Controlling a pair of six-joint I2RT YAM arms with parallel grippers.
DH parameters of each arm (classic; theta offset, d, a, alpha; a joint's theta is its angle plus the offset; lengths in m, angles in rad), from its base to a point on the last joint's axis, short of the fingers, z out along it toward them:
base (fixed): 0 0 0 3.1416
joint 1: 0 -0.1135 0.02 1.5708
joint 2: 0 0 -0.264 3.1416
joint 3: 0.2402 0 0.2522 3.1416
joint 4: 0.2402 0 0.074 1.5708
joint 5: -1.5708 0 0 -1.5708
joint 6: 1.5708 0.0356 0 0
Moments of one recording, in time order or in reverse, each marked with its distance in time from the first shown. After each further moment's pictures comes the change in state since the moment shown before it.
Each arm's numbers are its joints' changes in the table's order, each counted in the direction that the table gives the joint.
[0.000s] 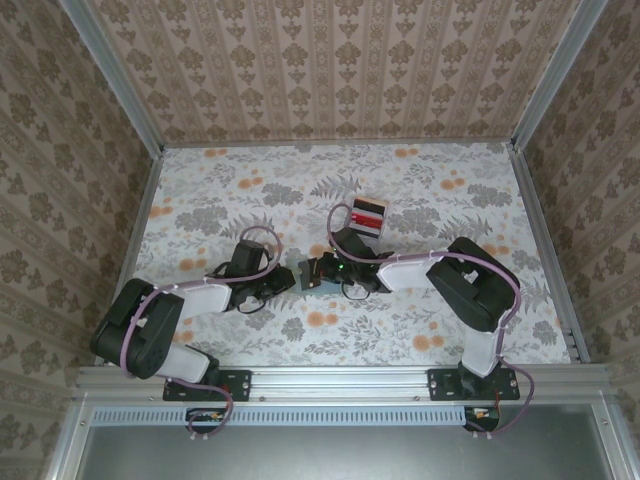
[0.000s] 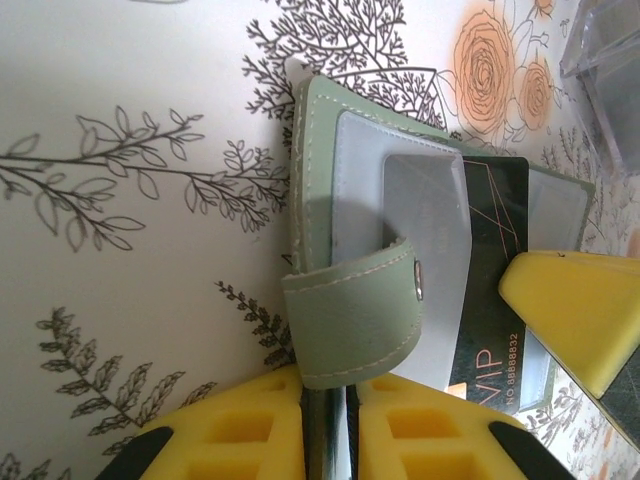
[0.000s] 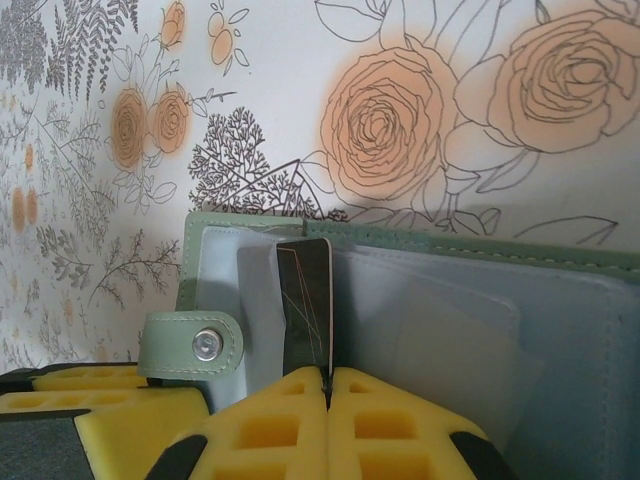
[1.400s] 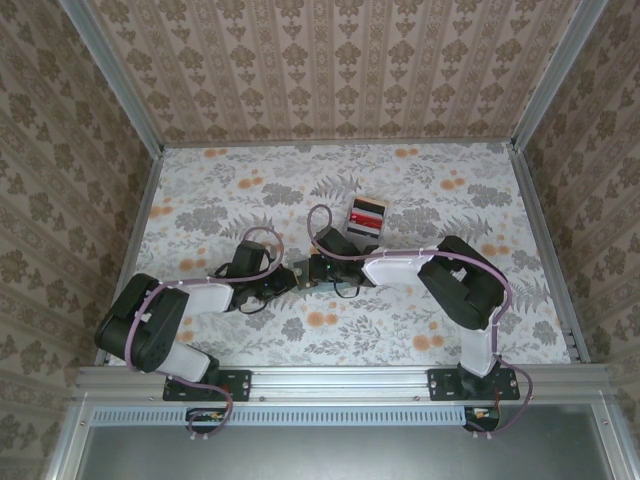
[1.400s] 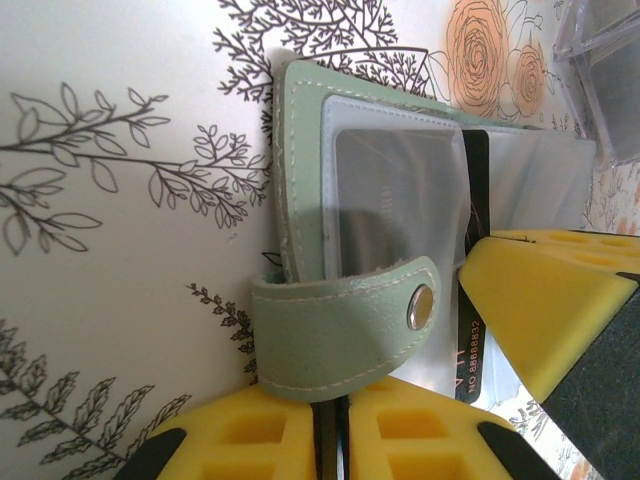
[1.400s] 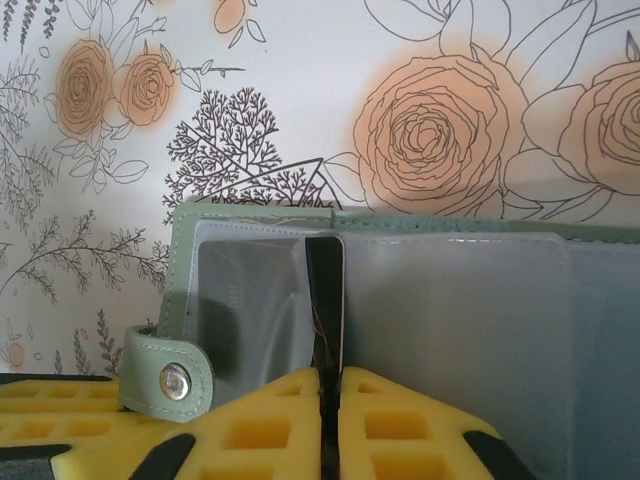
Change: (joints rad) left arm 0.008 0.044 -0.010 -0.067 -0.034 -0.016; right arm -0.066 0.062 0.173 0.230 -0.105 -0.145
